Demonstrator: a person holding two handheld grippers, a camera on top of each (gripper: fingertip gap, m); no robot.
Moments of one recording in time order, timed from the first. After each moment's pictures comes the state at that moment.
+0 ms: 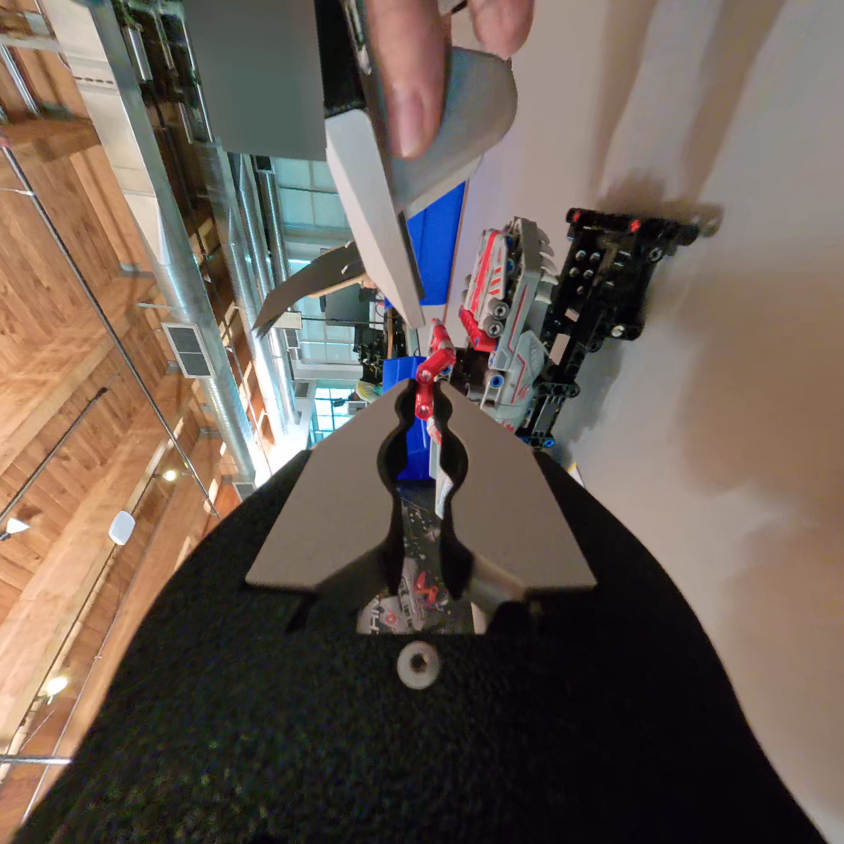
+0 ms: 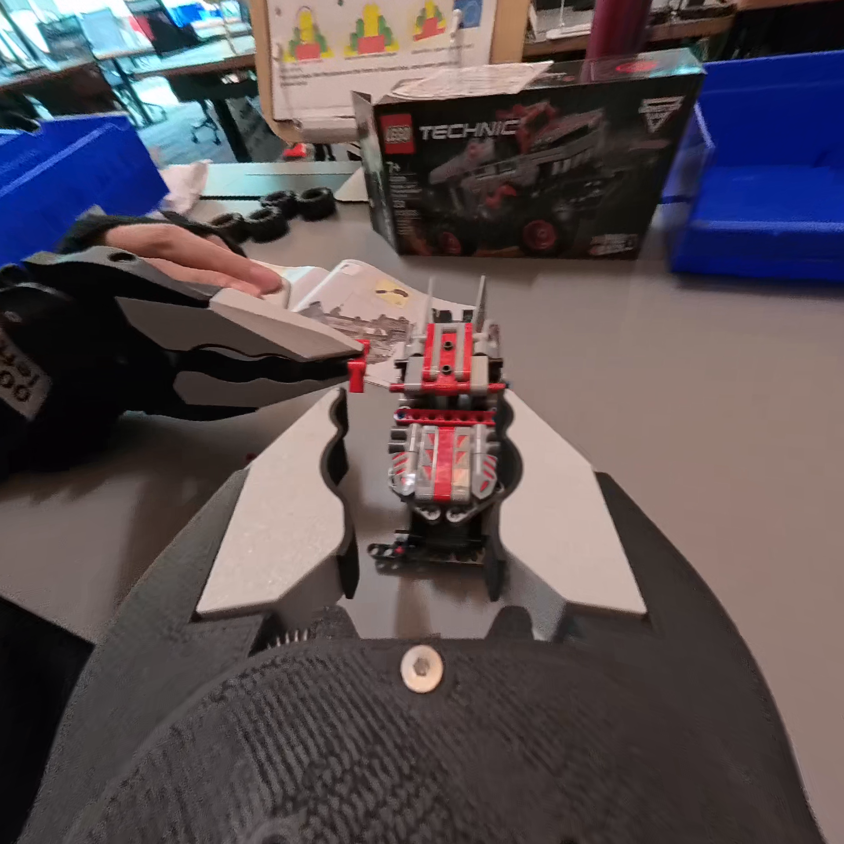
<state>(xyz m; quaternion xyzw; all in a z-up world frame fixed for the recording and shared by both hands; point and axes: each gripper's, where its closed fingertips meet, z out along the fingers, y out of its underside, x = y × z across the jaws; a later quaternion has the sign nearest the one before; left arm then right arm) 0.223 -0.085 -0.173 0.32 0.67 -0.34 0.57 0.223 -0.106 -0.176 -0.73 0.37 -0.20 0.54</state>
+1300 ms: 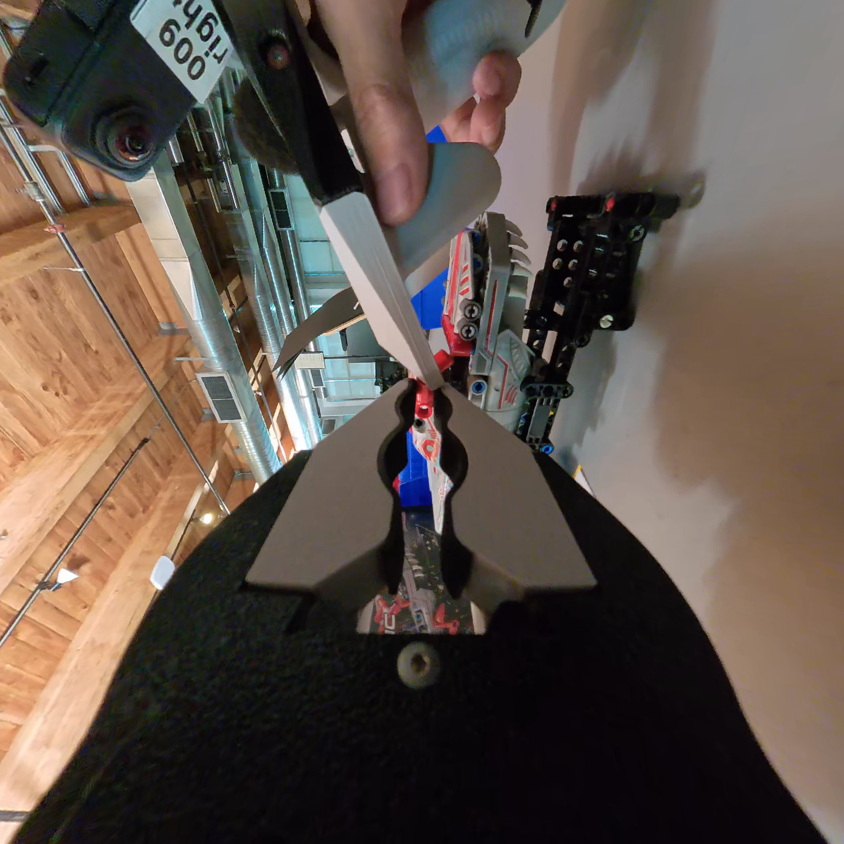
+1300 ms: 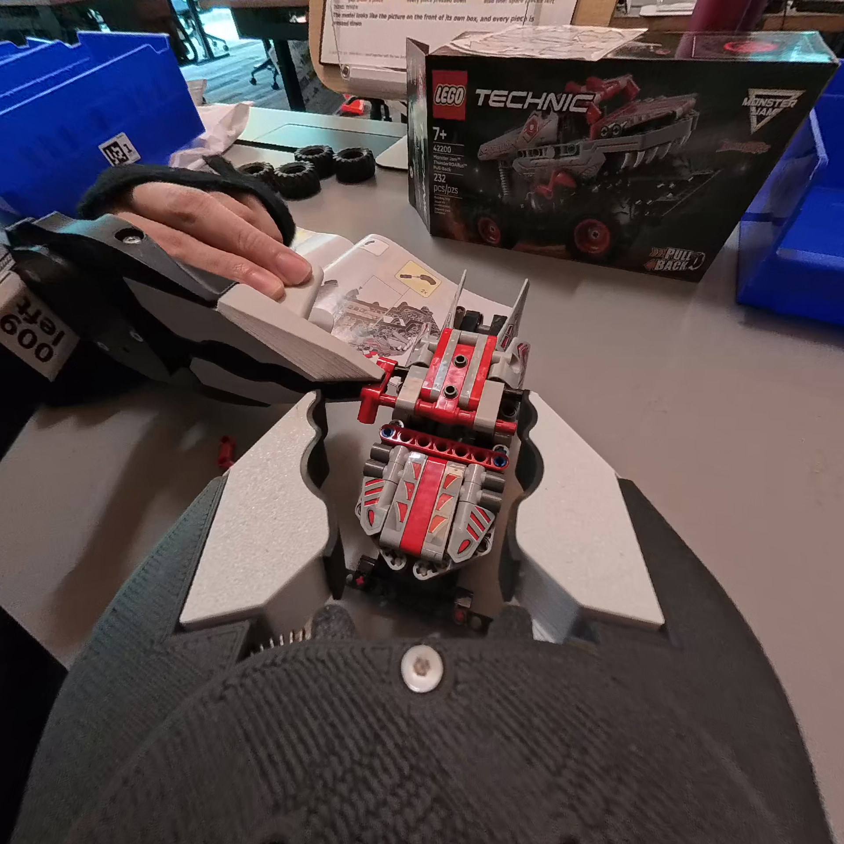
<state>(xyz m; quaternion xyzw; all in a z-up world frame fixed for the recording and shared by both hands) 0.216 -0.096 -0.184 0.37 0.64 -0.34 0.58 0.243 -0.086 -0.195 -0.77 0.30 -0.17 0.54</state>
